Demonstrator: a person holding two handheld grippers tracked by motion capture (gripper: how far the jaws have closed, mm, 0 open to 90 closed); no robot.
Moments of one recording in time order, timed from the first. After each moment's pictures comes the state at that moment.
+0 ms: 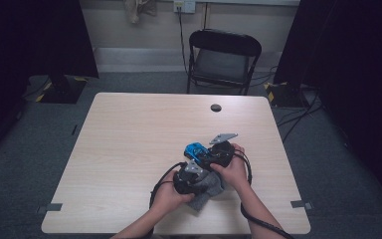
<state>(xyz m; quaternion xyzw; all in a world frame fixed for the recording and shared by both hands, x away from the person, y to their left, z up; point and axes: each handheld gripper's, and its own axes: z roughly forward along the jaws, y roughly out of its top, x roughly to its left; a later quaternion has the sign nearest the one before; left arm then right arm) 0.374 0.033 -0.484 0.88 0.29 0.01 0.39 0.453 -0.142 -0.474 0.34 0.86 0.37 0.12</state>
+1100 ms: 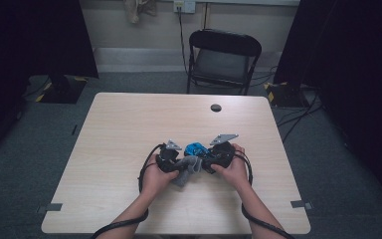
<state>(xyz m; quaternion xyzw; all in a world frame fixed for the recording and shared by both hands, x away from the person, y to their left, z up) 0.426 0.083 -0.481 0.83 0.40 0.07 0.38 0.452 -0.143 -0.474 0.33 0.86 0.37 0.13</state>
